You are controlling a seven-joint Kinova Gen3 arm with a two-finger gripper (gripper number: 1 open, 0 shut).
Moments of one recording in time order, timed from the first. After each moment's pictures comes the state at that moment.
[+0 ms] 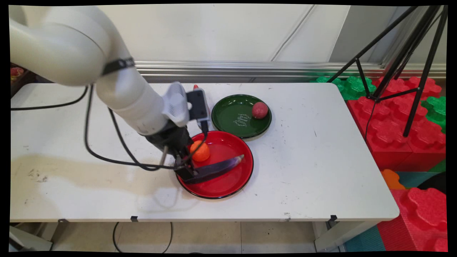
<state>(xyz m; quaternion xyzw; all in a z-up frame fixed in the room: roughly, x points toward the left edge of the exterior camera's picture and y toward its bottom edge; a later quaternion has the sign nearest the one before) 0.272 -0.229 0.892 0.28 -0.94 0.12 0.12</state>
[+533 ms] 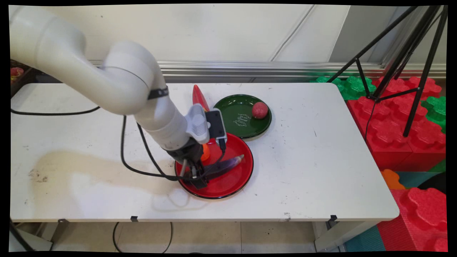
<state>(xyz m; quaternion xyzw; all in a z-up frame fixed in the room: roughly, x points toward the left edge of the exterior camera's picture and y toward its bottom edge) 0.245 -0.250 0.833 0.29 -0.95 0.11 0.09</state>
